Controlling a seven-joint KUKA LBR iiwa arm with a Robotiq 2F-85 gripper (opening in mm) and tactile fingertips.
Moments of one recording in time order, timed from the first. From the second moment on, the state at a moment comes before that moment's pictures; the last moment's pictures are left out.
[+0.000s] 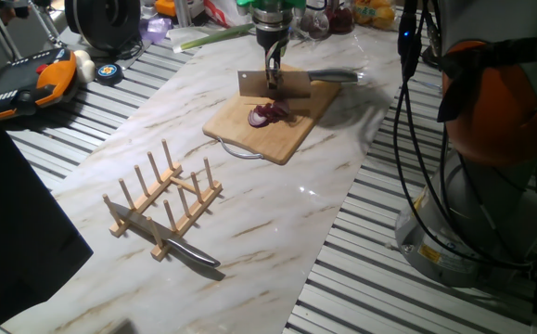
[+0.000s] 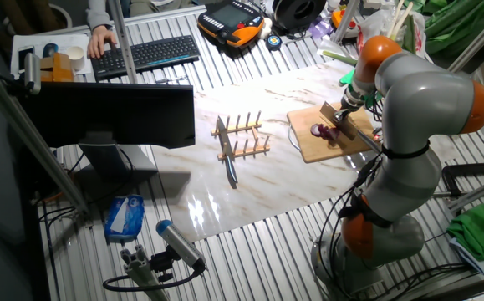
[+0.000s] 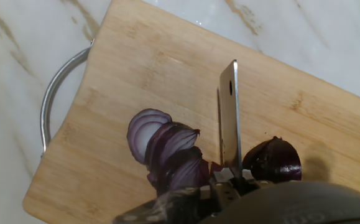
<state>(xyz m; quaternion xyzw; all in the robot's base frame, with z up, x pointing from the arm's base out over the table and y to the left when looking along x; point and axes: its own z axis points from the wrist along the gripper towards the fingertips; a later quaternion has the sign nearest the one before) 0.487 -0.202 0.101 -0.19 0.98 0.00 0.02</state>
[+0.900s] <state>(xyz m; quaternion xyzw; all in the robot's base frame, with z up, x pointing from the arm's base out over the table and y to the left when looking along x) 0.482 -0.197 0.087 -0.18 0.98 0.00 0.02</state>
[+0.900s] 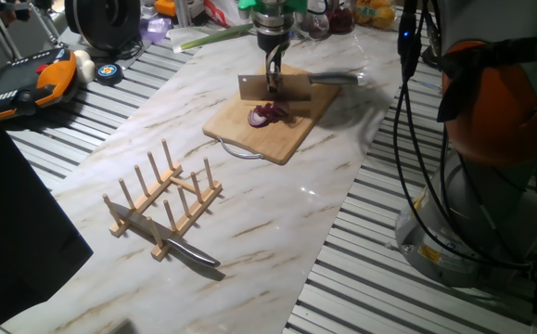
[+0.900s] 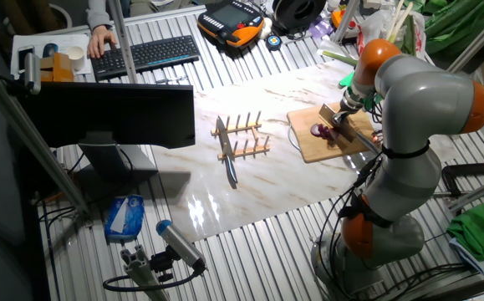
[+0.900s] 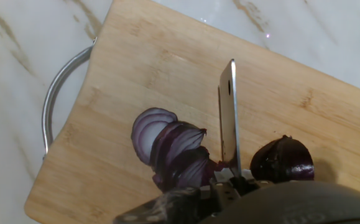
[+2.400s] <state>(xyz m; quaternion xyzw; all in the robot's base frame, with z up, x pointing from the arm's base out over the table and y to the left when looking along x) 0.480 -0.202 0.085 -0.18 0.98 0.00 0.03</state>
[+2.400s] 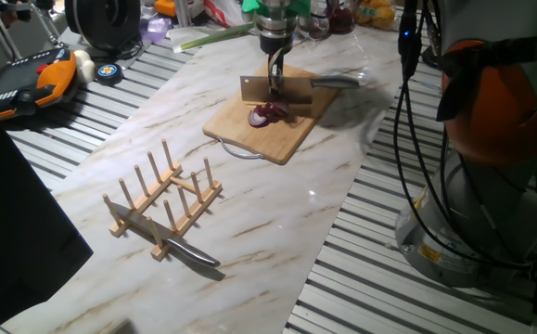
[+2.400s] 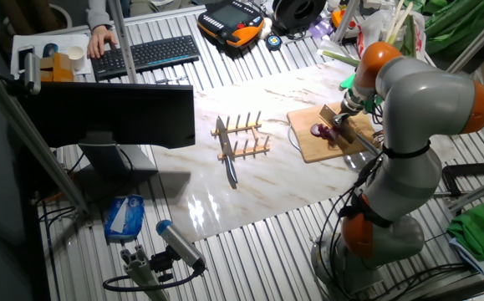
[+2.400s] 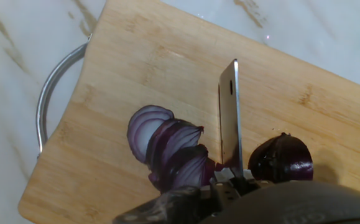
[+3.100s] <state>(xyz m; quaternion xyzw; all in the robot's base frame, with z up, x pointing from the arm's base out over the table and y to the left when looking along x) 0.482 -0.204 0.074 -0.18 0.98 0.01 0.03</state>
